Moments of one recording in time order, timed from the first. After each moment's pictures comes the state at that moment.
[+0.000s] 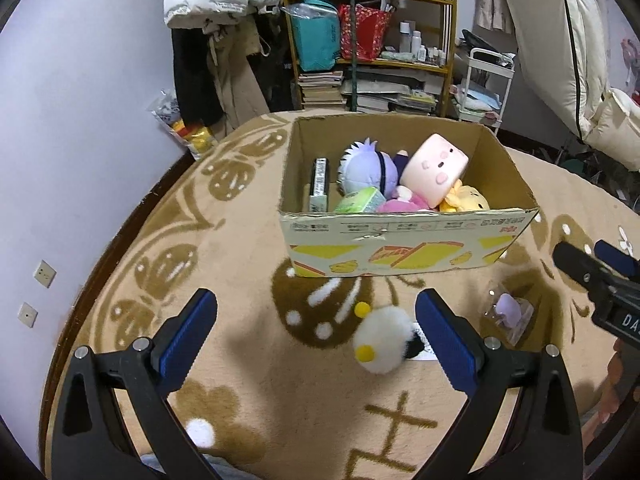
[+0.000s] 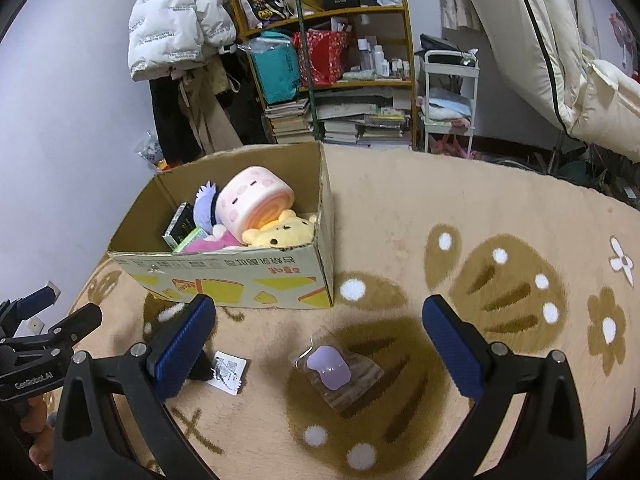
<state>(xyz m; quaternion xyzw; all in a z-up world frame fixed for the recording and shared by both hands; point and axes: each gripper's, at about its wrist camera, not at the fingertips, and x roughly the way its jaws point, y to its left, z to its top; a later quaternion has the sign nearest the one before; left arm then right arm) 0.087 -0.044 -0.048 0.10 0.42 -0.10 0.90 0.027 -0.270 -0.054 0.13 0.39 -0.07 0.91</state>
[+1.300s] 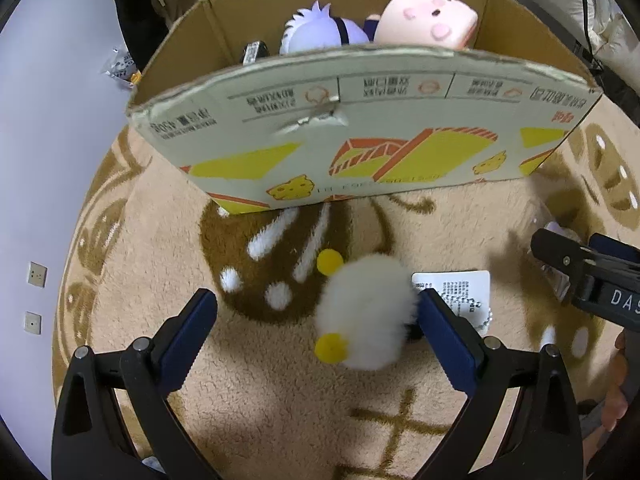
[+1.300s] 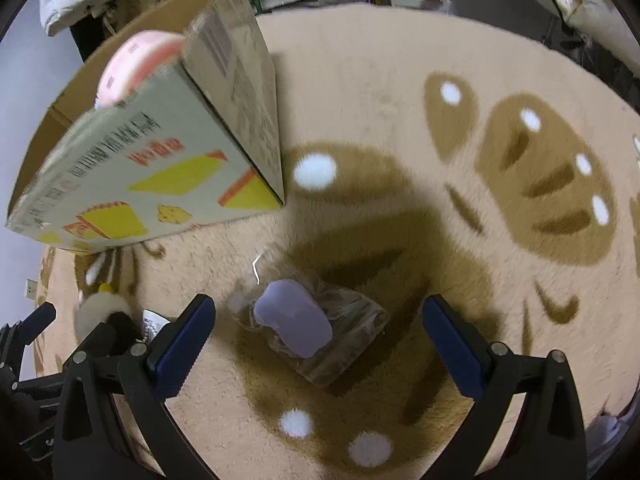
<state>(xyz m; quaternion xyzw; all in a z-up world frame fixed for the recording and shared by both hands) 0.123 -0.086 -0.146 0.17 0.54 -0.10 0.81 0.067 -0.282 -0.161 0.20 0.56 -0.11 0.80</state>
